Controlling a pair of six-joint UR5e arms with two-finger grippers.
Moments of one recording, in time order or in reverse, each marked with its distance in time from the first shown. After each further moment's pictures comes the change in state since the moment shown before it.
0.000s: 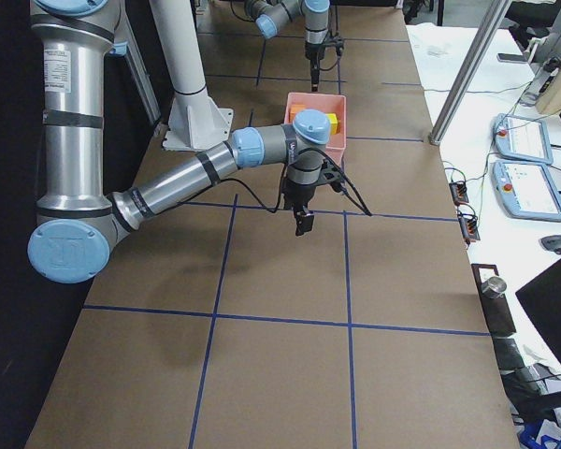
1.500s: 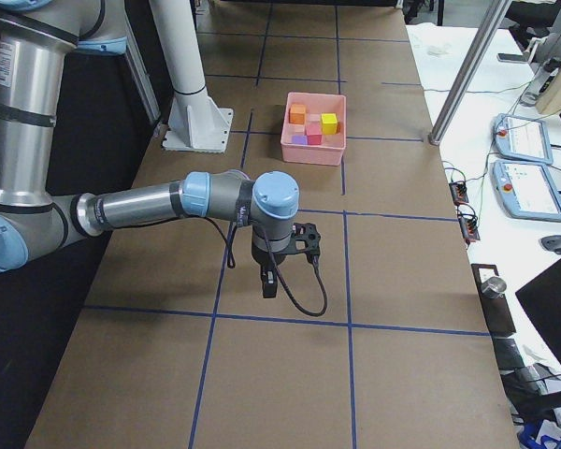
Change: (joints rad) left arm -0.842 0.830 -0.055 -0.030 -0.389 1.271; right arm 0.323 -0.140 -0.124 0.000 0.072 -0.153
